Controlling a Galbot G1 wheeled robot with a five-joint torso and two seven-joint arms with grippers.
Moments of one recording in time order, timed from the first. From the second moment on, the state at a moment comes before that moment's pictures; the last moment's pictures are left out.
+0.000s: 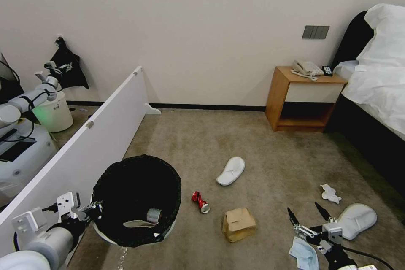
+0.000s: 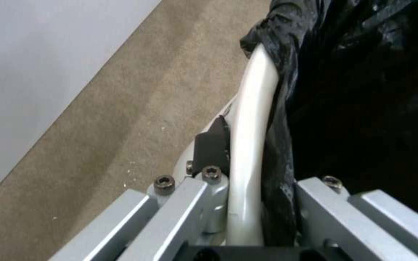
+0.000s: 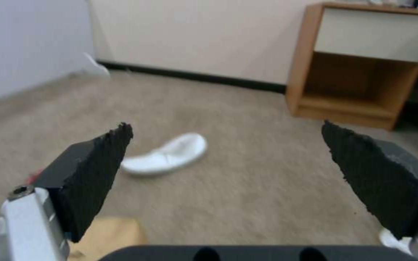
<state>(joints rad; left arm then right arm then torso) 1.57 -1.16 -0.87 -2.38 -1.22 0.74 -0.57 -1.61 1.31 0.81 1.78 0.26 0.23 -0.33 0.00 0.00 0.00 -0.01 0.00</state>
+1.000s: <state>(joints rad) 1.59 -1.15 -0.94 -2.40 -1.25 0.74 -0.59 -1.38 1.19 0.66 1.36 0.19 -0.09 -0.27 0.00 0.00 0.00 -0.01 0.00</state>
